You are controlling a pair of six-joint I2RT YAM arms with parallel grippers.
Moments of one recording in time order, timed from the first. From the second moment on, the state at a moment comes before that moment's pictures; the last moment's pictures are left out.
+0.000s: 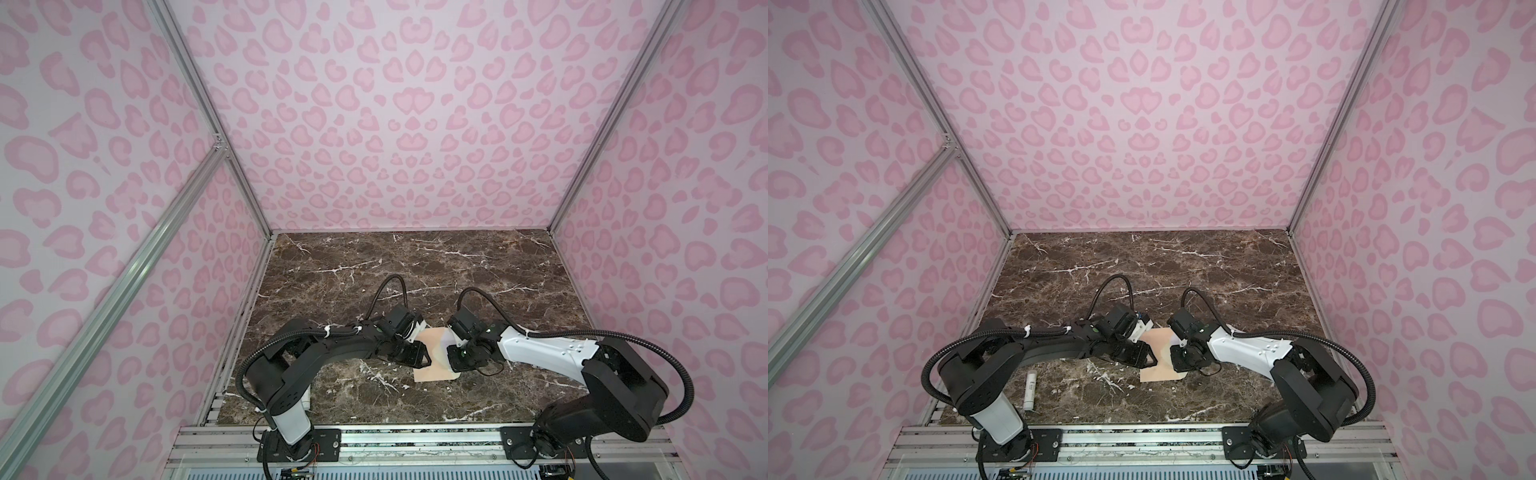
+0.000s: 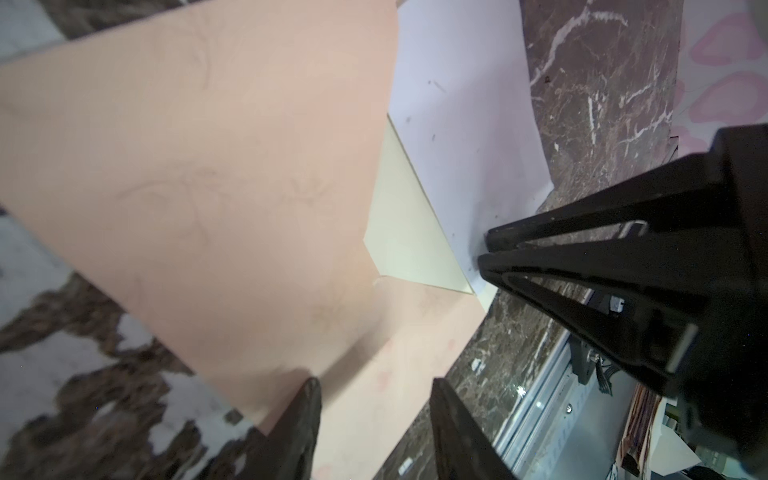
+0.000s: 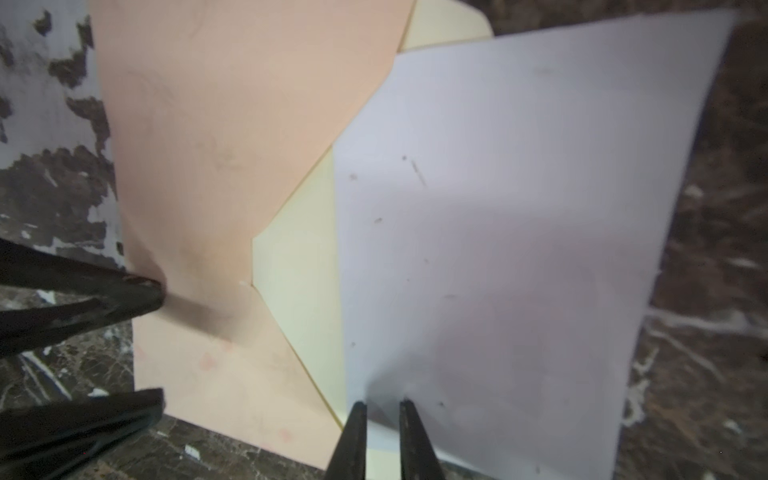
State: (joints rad) left arm -0.82 1.71 0.83 -0.20 0.46 -0.54; right arm 0.73 1.49 0.74 -0.59 -0.11 0.57
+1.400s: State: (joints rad) left arm -0.80 1.63 0.71 -0.12 0.55 -0.63; right arm 0.82 1.57 0.81 -0.64 0.02 0.53
